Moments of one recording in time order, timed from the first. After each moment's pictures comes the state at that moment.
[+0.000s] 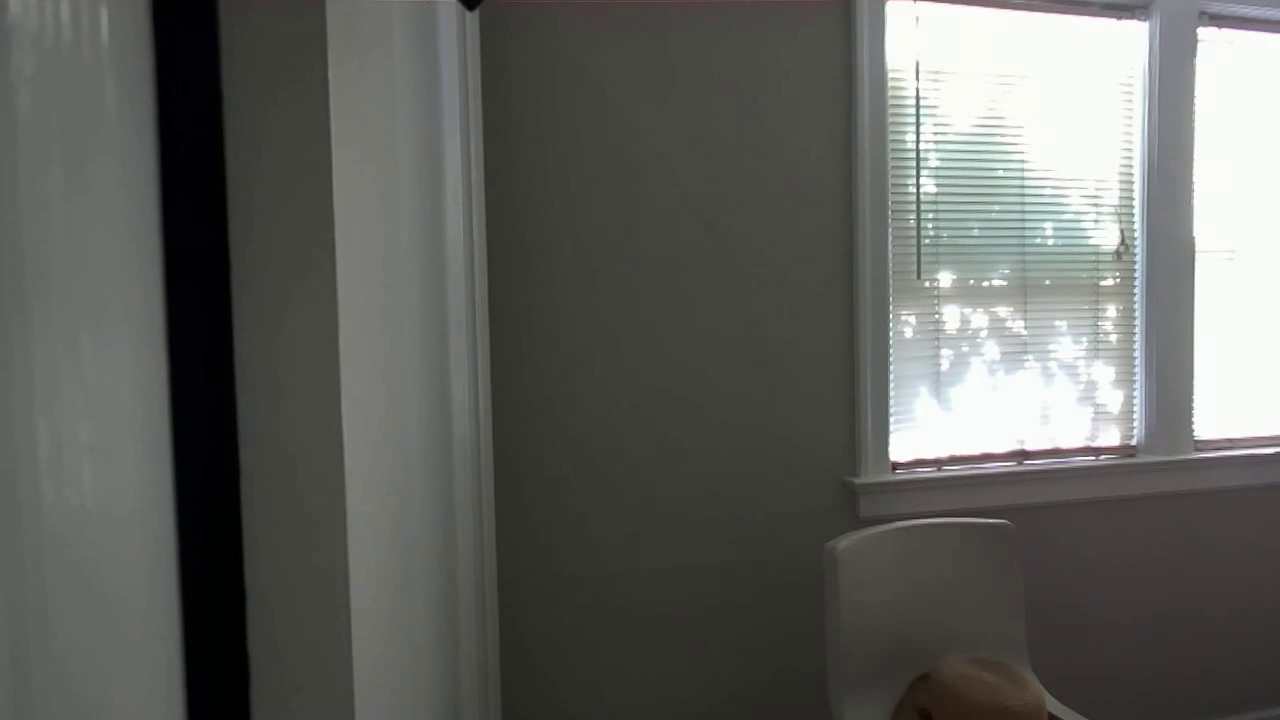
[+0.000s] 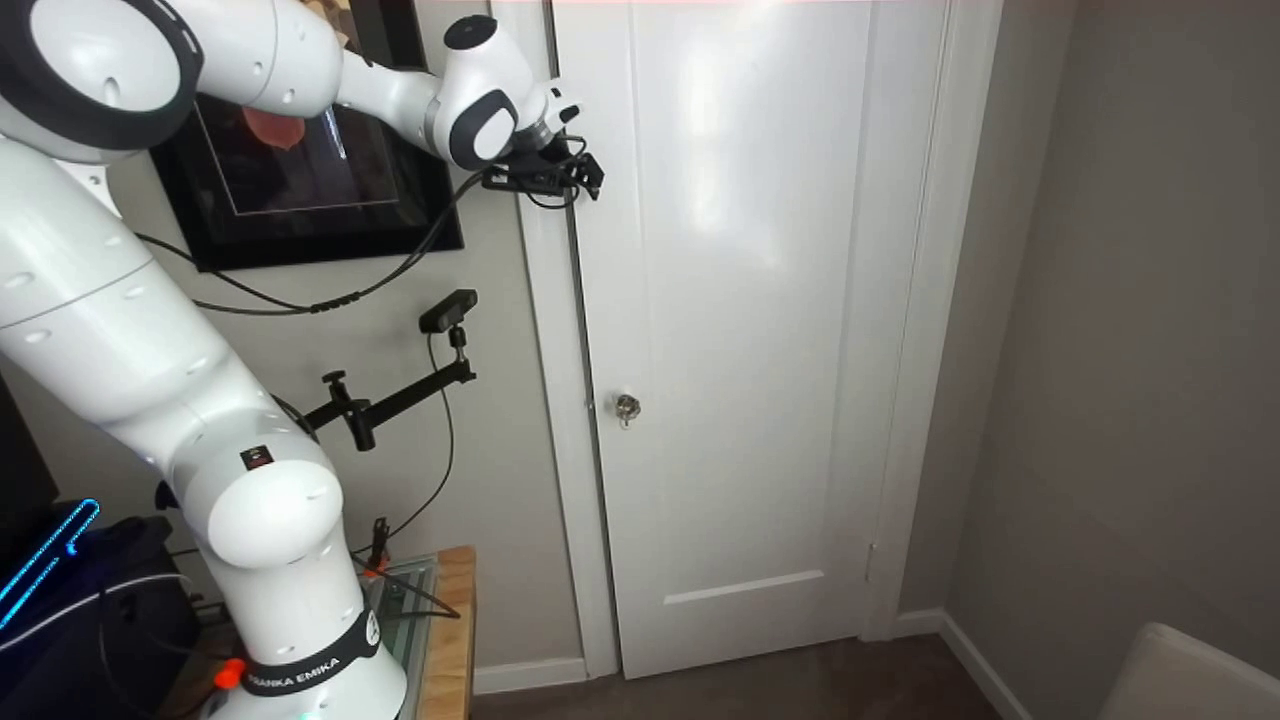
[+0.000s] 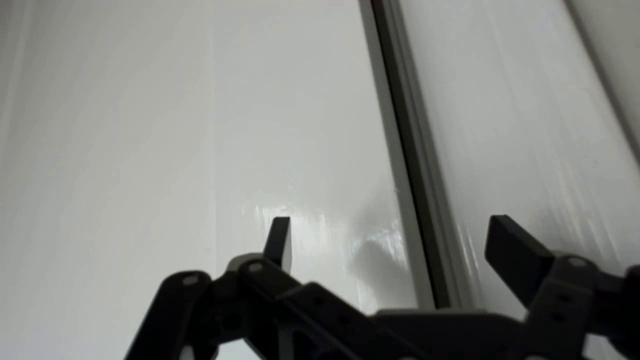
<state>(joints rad) 0.57 -0.31 0.29 -2.14 0.44 2.72 -0.32</state>
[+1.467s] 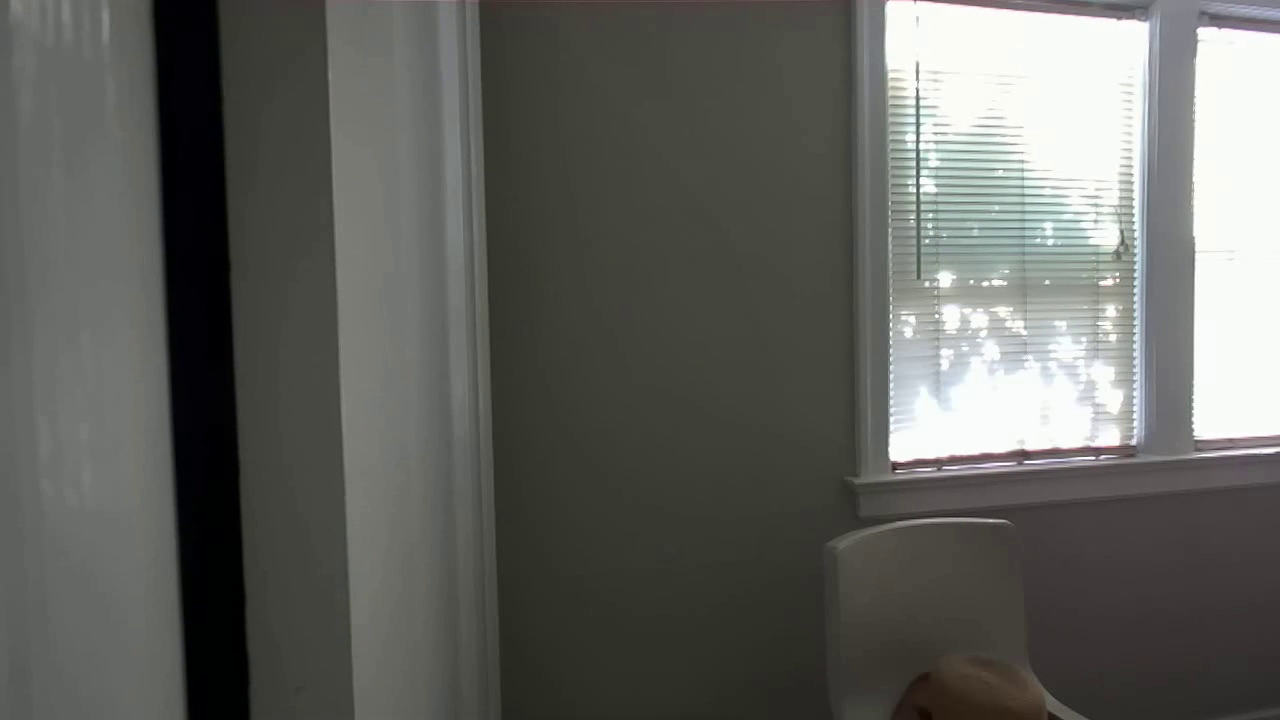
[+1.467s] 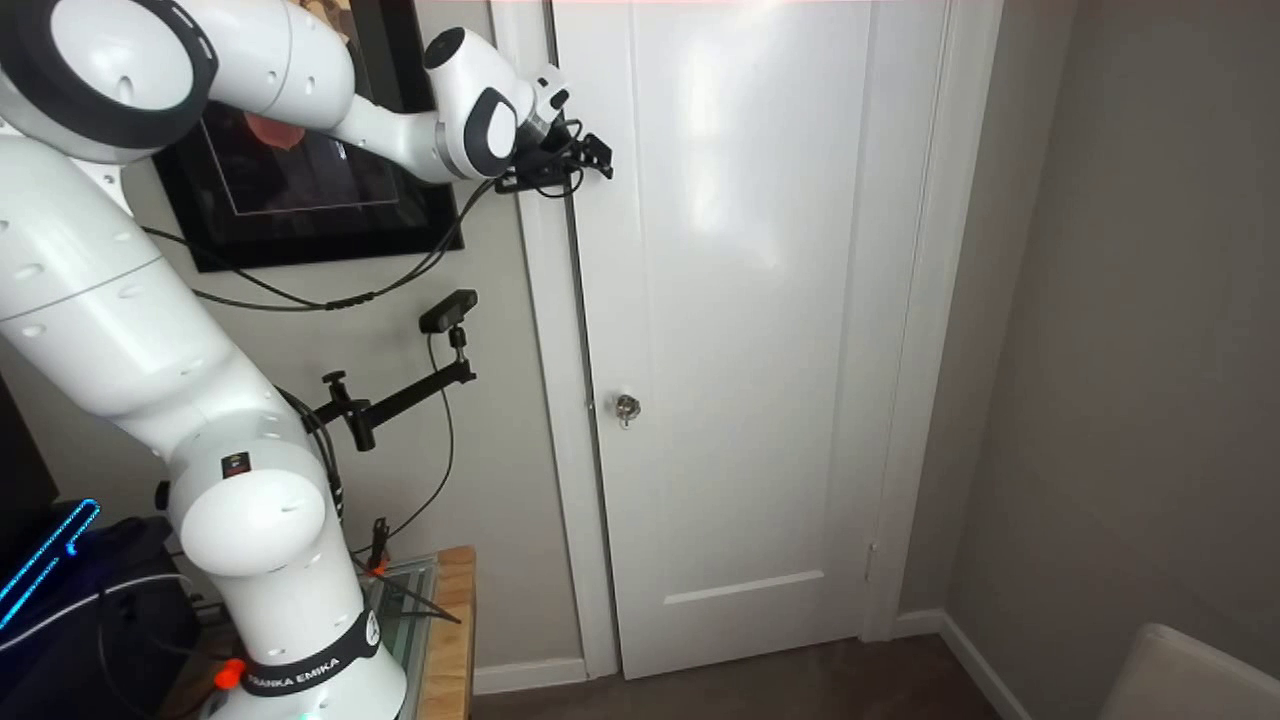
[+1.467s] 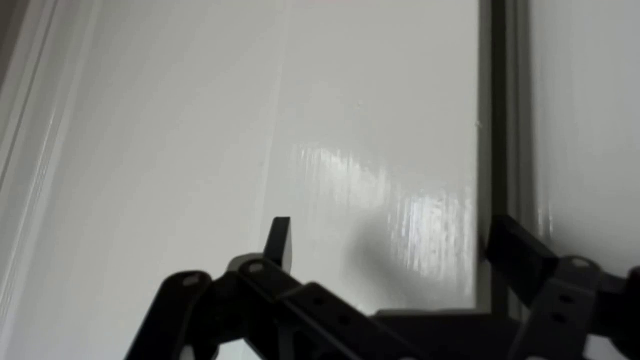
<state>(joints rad) 0.42 -0.28 0.42 -2.14 0.06 2.92 -0.07</state>
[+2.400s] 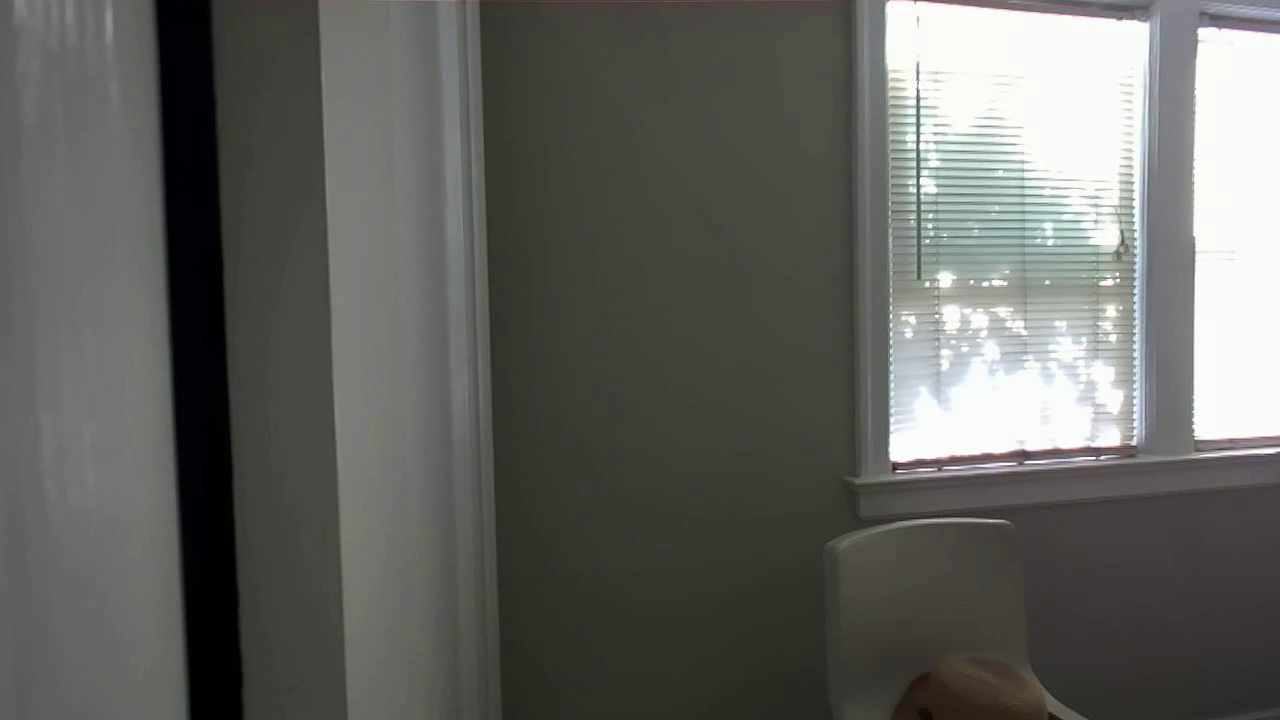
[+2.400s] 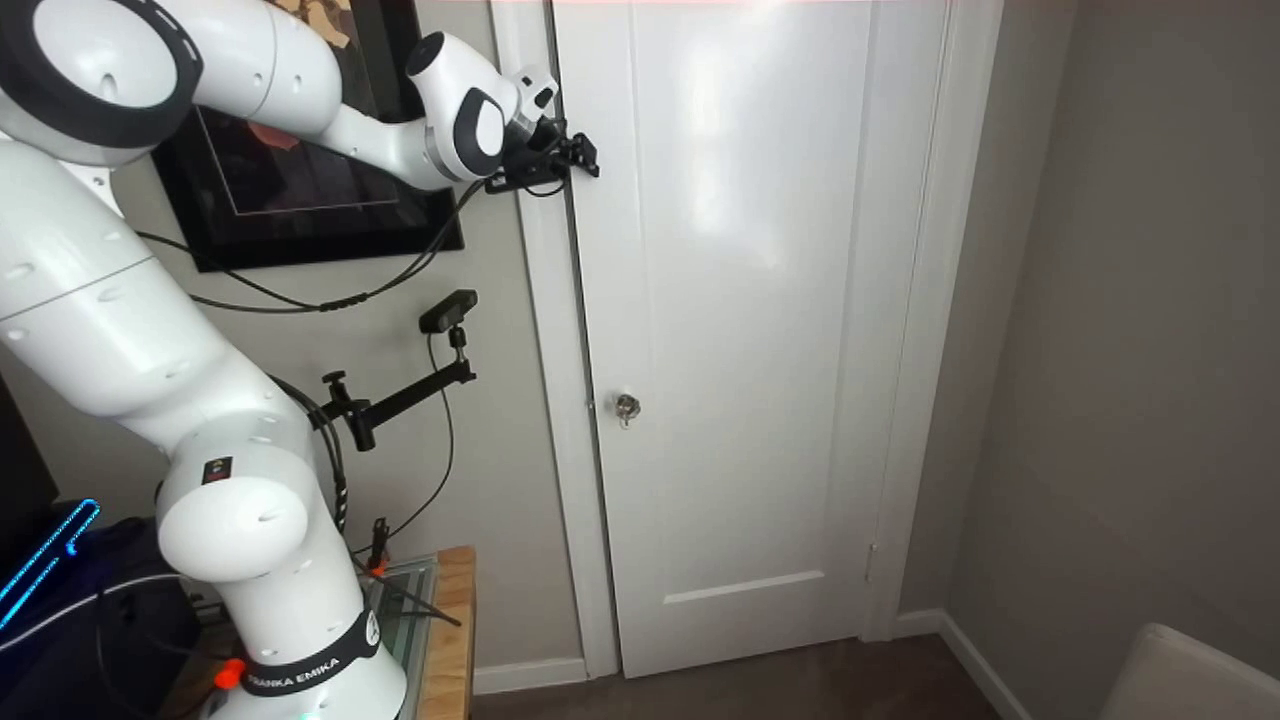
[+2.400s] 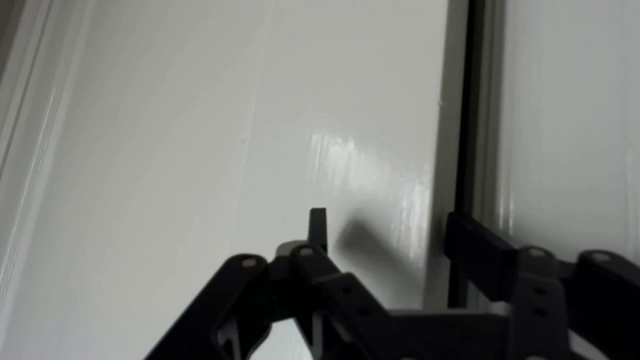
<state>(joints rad) 0.30 -0.31 0.56 -2.15 0.00 2.96 0.02</state>
